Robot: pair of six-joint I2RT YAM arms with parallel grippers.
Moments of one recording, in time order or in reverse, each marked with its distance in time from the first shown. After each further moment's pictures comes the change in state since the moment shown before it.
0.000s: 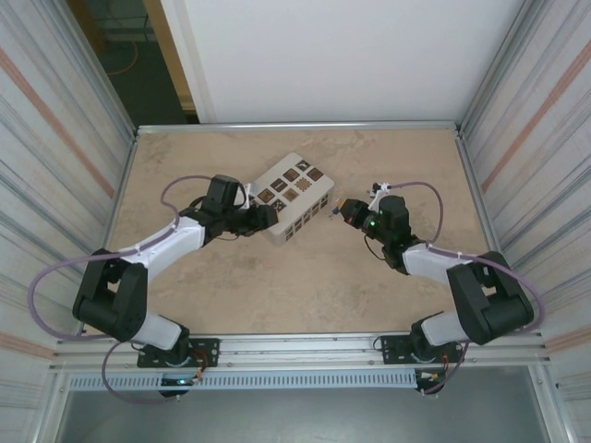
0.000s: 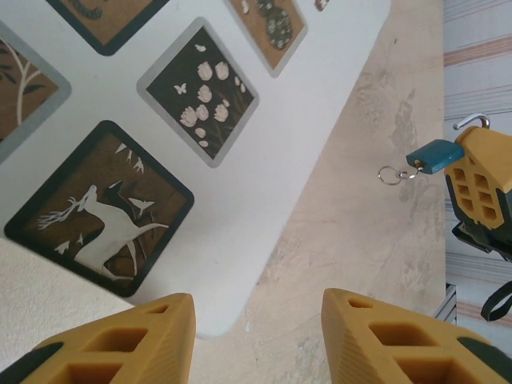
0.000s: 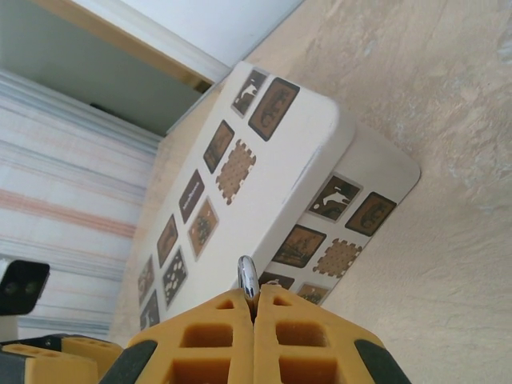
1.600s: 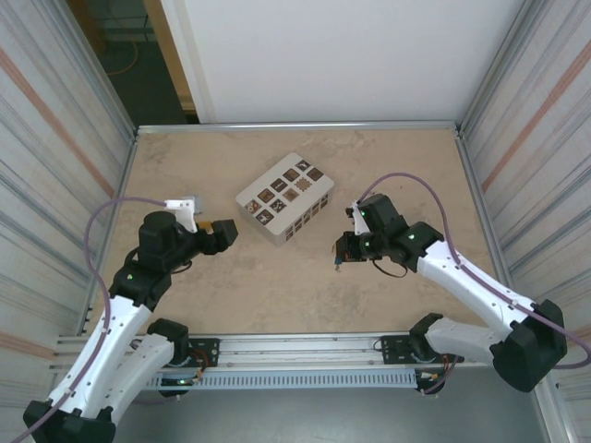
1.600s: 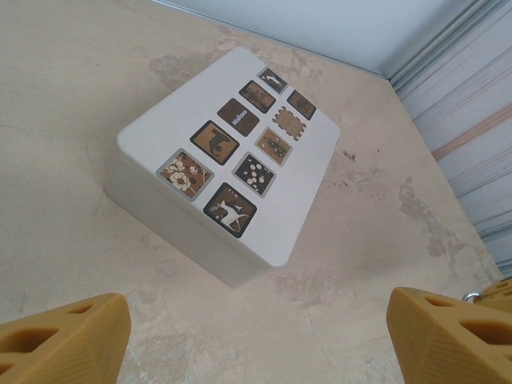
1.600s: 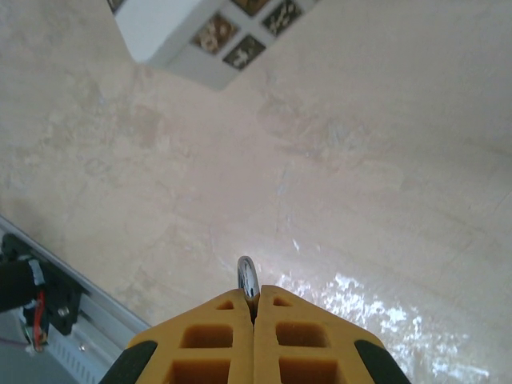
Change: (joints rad) left arm 0.120 -0.779 -0.223 -0.210 -0.242 0.237; right arm 0.268 -0.274 0.373 -1.273 -0.017 -0.323
